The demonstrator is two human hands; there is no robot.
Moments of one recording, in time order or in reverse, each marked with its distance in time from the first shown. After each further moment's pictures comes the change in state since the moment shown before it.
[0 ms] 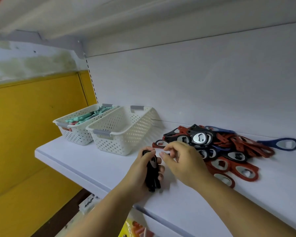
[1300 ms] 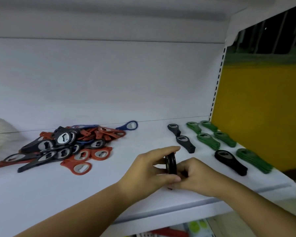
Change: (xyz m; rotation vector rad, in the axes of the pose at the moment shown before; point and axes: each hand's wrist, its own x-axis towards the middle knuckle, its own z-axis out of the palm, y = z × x) left_hand -0.073 -0.115 0.252 0.614 -0.881 0.407; right_hand -0.229 0.039 -0.262 0.000 -0.106 0.660
